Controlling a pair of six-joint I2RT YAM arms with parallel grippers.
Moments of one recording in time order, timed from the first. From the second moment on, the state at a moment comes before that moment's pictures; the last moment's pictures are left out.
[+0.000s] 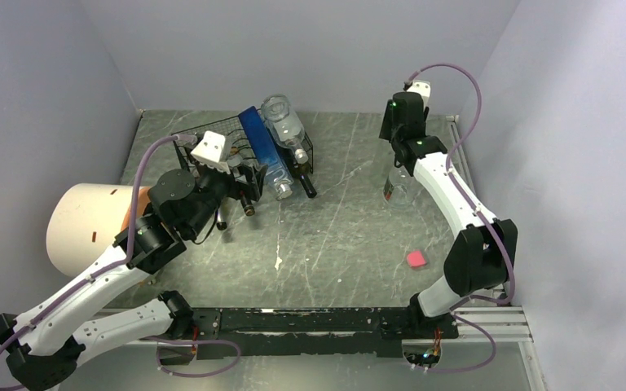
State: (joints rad) left arm -0.84 0.86 1.00 -0.17 -0.41 -0.09; right arm 0.25 1.55 1.38 -0.31 0.45 0.21
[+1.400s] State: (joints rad) left arm -0.94 1.44 0.87 0.30 0.13 -0.16; right arm 0.25 0.97 1.01 -0.48 -0.11 0.43
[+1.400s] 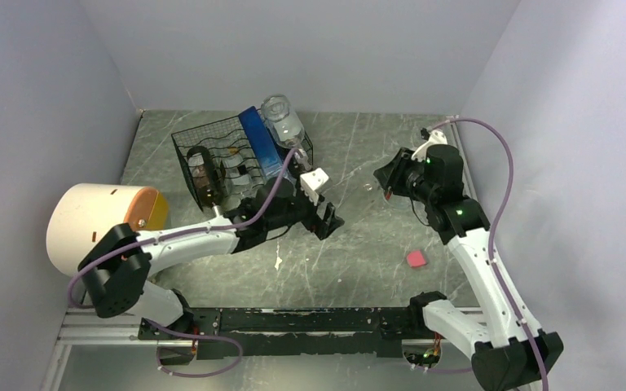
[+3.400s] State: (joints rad) left arm -1.08 1.56 0.90 0.66 0.00 1.11; right arm 0.24 0.77 1.23 -0.72 -0.28 0.26
